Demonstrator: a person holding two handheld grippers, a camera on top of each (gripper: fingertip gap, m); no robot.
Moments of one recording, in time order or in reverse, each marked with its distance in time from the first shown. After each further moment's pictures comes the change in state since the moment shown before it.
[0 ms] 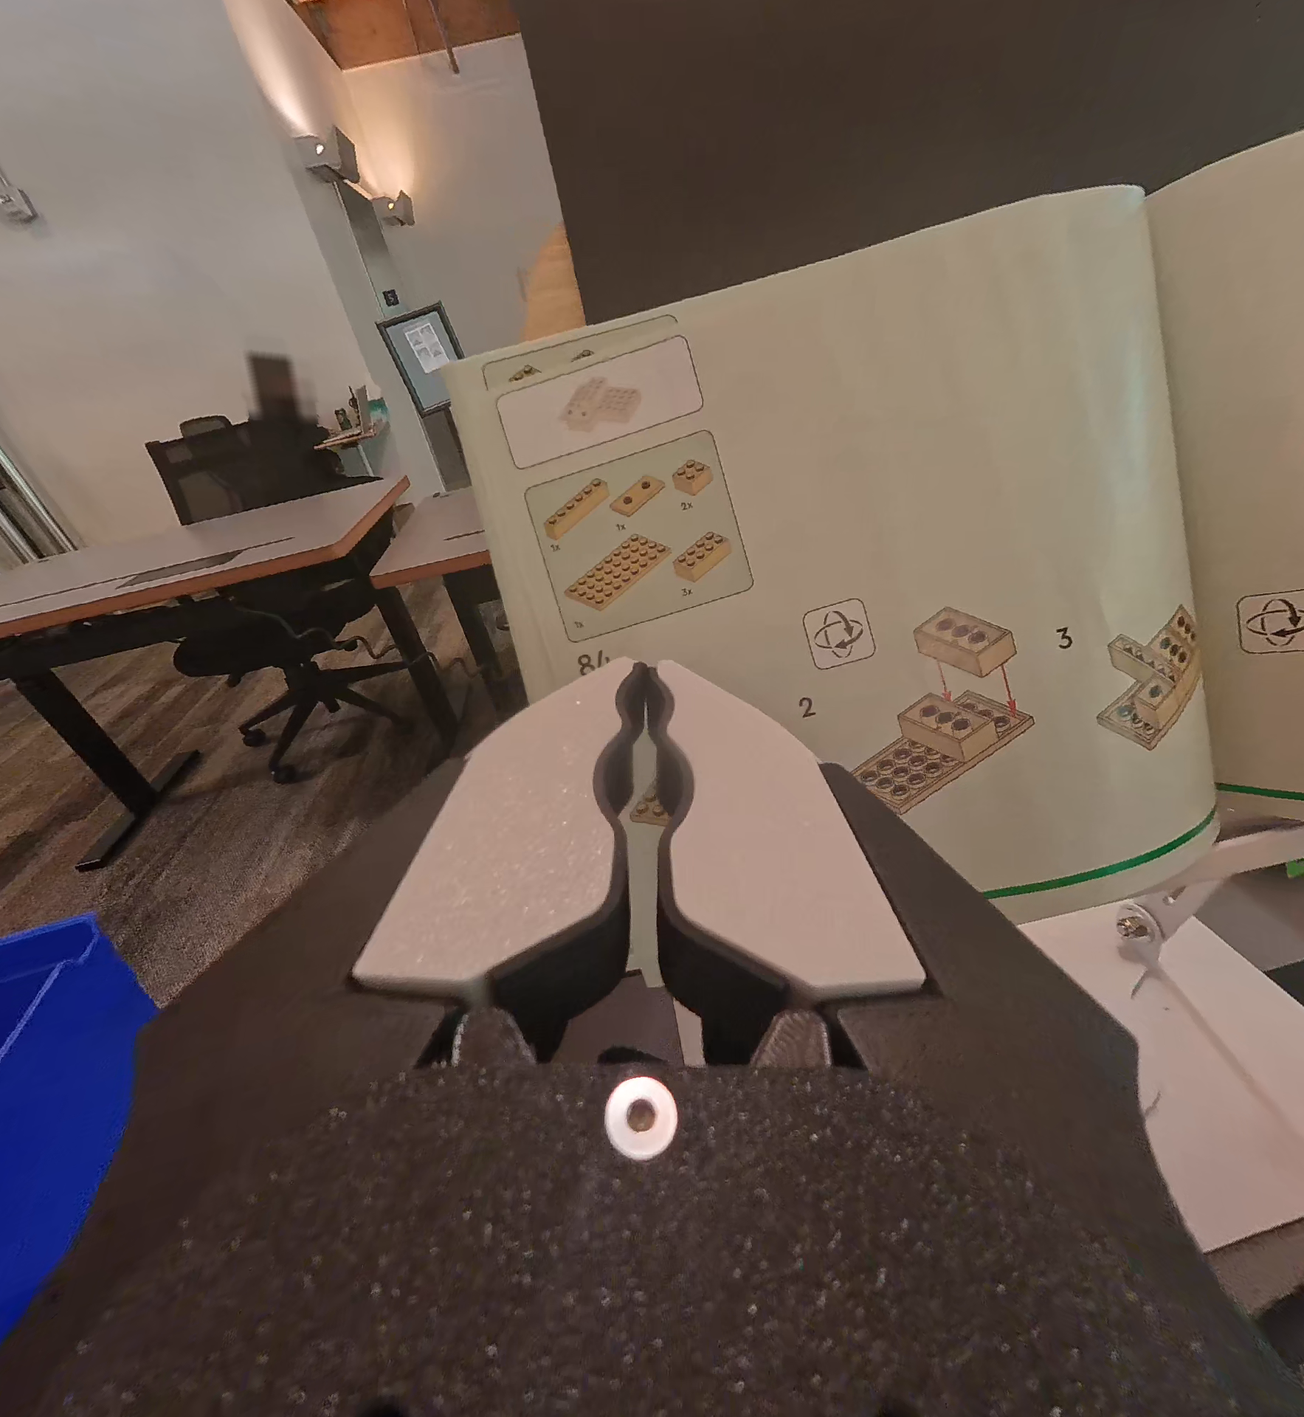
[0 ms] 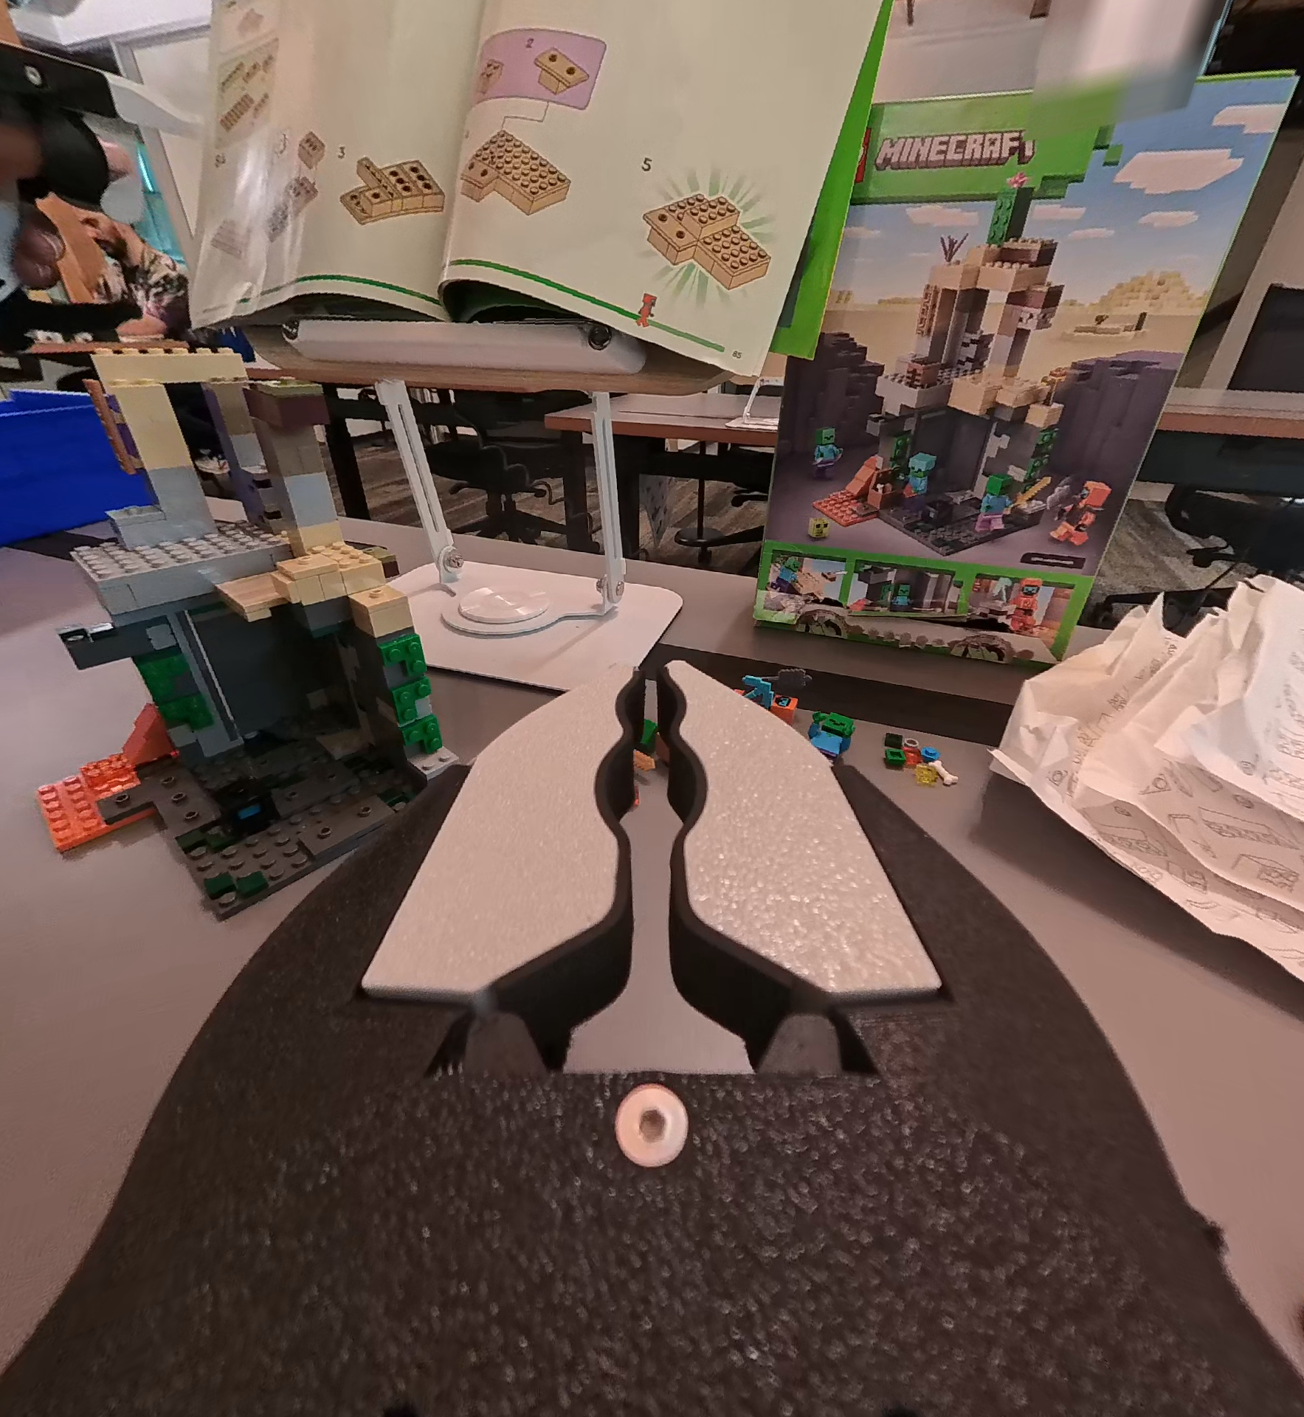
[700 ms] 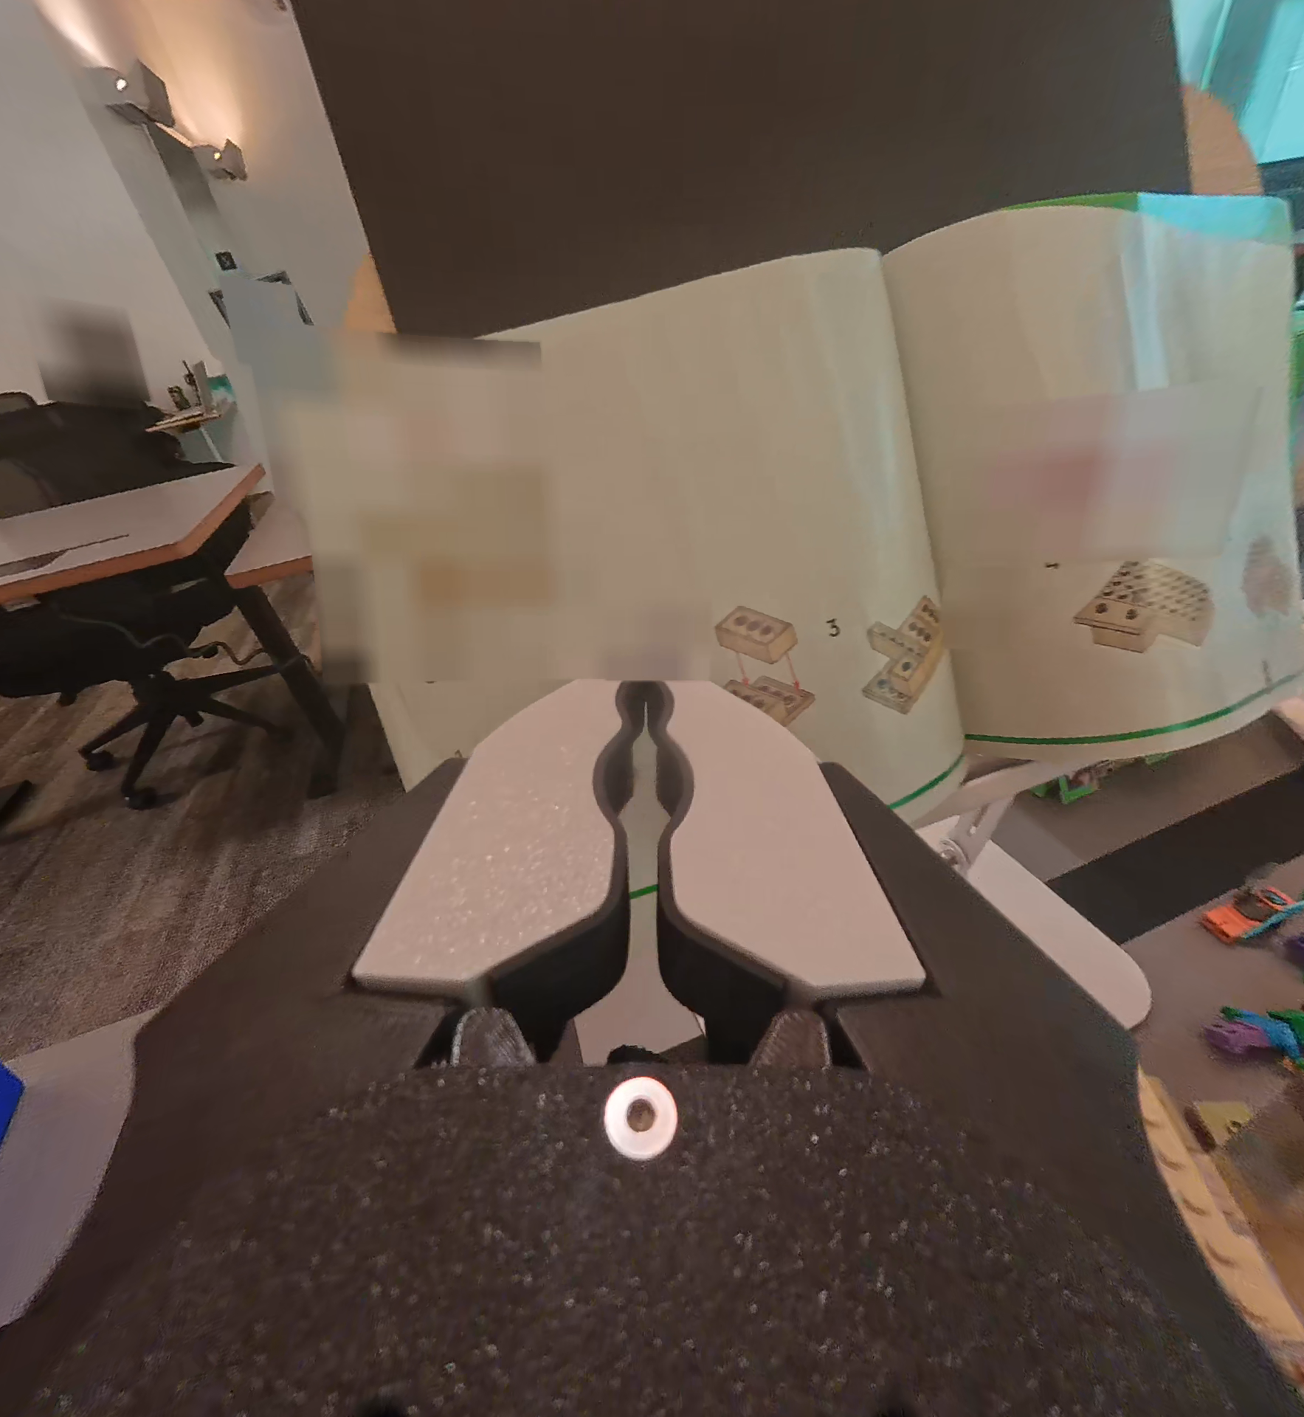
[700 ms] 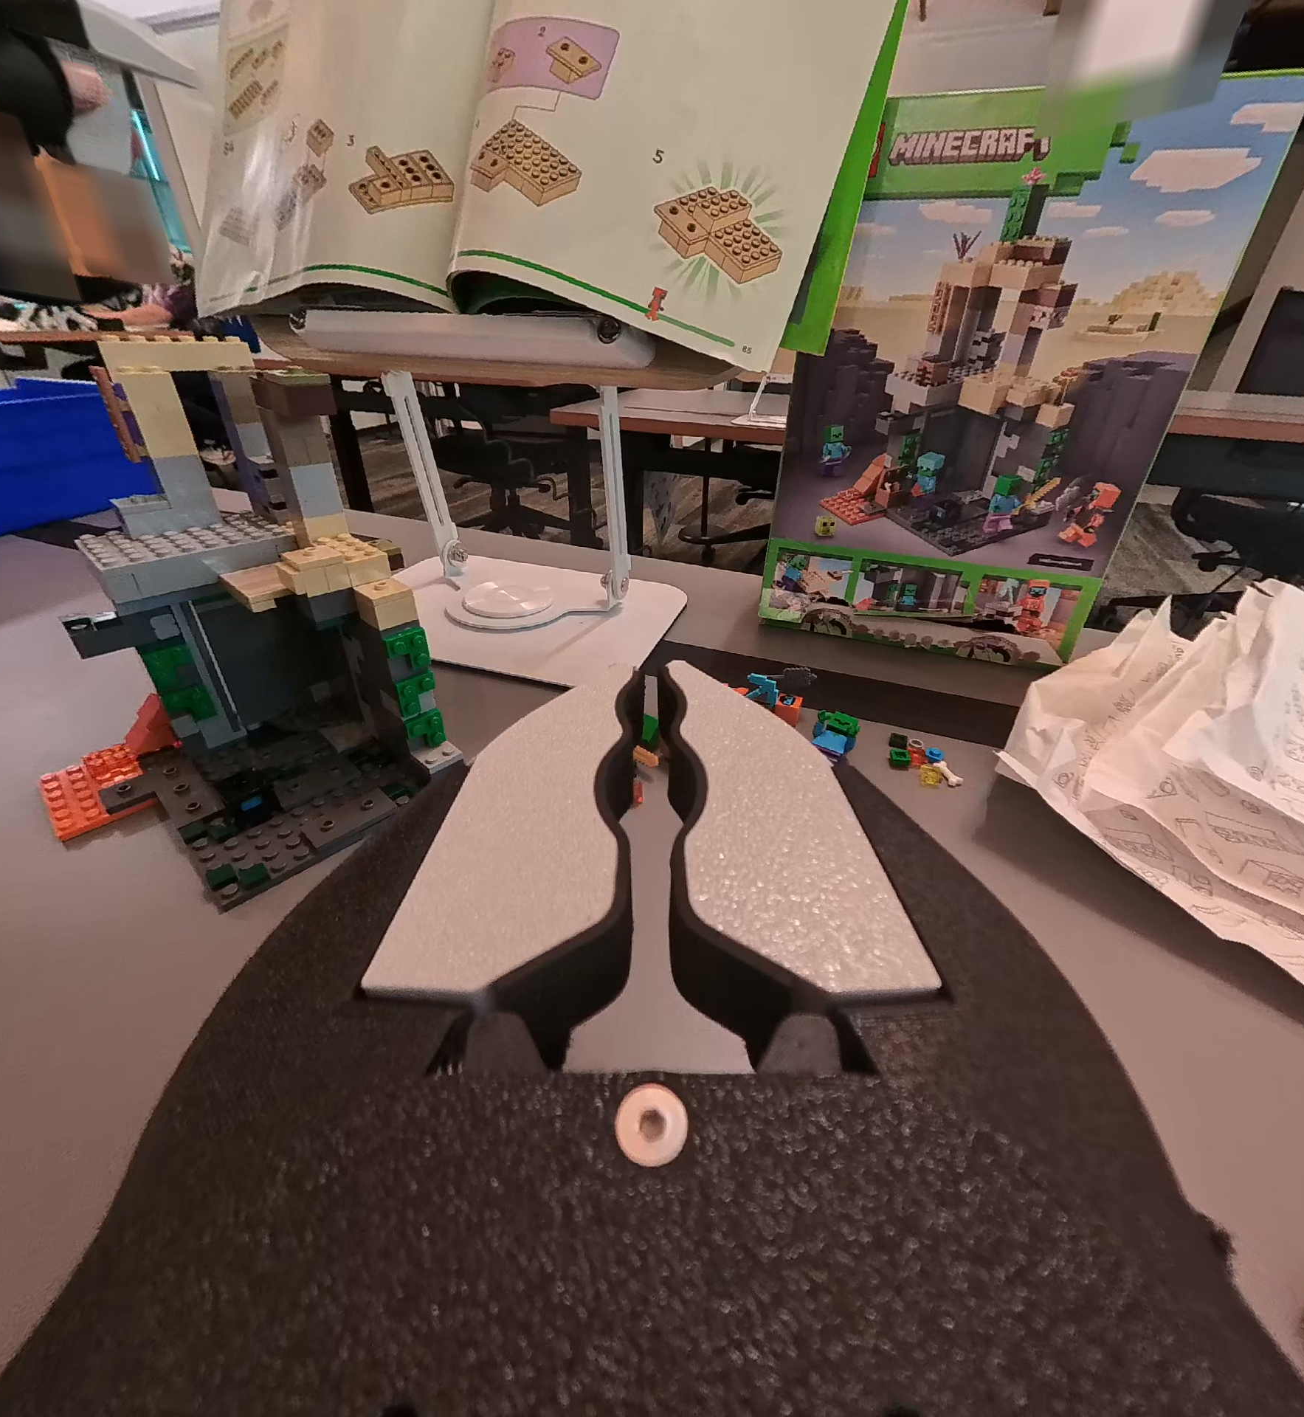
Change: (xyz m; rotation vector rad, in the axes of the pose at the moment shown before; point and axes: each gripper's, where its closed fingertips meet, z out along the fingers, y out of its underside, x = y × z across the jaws) left arm 0.043 -0.011 -0.020 -0.026 0.173 -0.030; right arm -0.002 0.001 0.001 -0.005 -0.008 -0.010
